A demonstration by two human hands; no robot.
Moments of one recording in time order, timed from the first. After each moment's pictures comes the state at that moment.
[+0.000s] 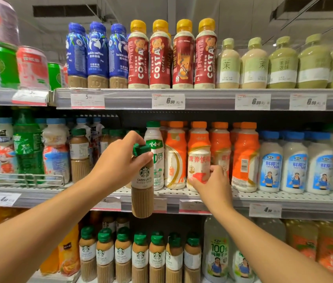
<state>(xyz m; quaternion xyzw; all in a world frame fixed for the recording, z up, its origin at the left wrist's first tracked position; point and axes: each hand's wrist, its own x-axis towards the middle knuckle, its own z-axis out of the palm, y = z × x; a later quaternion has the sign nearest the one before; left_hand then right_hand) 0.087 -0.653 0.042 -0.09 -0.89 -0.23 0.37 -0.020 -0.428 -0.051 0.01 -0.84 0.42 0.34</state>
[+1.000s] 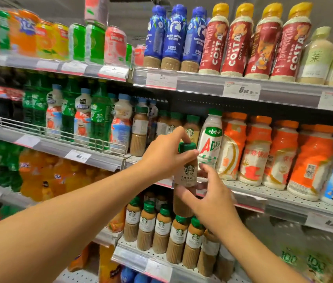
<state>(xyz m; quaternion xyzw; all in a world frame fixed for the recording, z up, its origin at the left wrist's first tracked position) 0.117 -0.691 0.011 -0.08 -0.88 -0.29 0.36 0.094 -0.535 -0.066 0.28 -0.84 0.42 0.20</state>
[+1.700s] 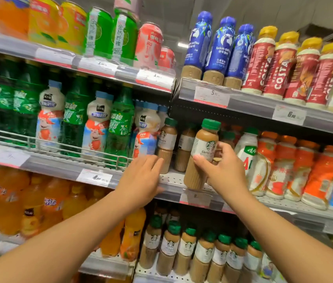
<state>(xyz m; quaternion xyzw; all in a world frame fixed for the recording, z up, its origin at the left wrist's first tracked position) 0.066 -0.894 -0.055 -0.13 -0.92 0.01 0.37 0.062 -0.683 0.005 0.15 -0.84 0.40 0.35</state>
